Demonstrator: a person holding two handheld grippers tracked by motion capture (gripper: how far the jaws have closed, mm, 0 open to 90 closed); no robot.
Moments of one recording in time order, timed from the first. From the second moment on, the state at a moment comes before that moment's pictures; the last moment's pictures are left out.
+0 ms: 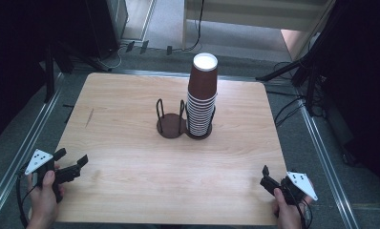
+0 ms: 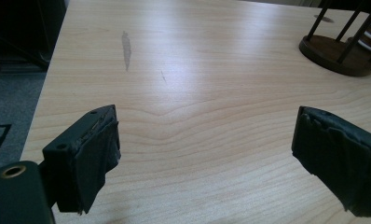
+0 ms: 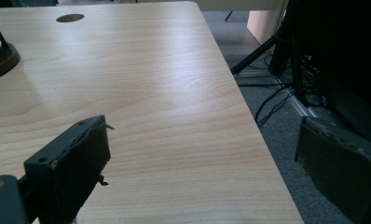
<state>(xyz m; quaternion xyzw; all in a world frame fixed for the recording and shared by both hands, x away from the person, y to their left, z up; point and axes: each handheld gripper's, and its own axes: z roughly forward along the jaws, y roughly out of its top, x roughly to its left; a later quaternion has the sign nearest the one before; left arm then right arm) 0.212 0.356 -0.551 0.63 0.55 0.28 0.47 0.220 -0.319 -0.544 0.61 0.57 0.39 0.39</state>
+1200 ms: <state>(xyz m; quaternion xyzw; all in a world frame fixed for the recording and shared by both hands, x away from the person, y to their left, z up) 0.211 0.357 -0.551 0.63 0.56 0.27 0.47 0.231 -0.287 -0.501 0.56 0.59 0.44 0.38</state>
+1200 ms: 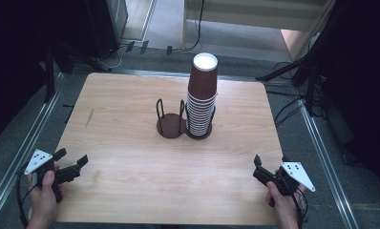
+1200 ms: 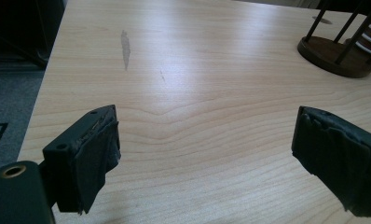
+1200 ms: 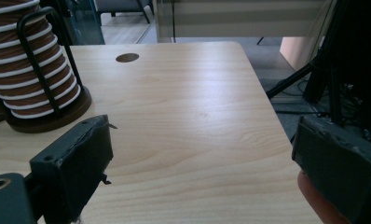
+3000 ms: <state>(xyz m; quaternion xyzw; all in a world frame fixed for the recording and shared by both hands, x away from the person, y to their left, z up) 0.212 0.358 -0.552 0.63 0.56 0.27 0.47 0.284 -0.195 -0.451 0.51 0.62 0.48 0.35</state>
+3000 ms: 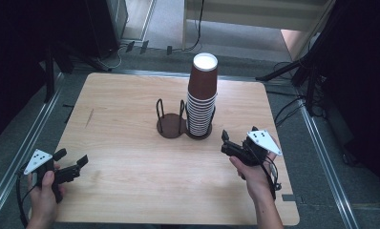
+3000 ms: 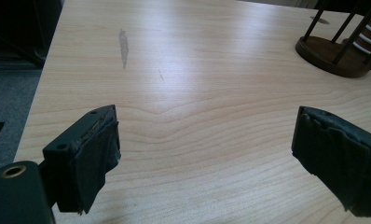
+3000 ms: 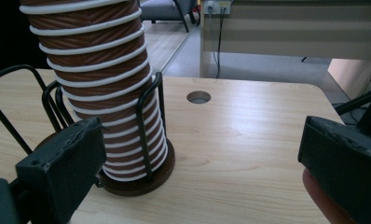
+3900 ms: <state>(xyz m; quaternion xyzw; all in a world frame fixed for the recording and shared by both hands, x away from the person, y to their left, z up) 0.212 0.357 -0.552 0.63 0.55 0.27 0.48 0.302 -0.145 -0.419 0.48 0.63 0.52 0.32</state>
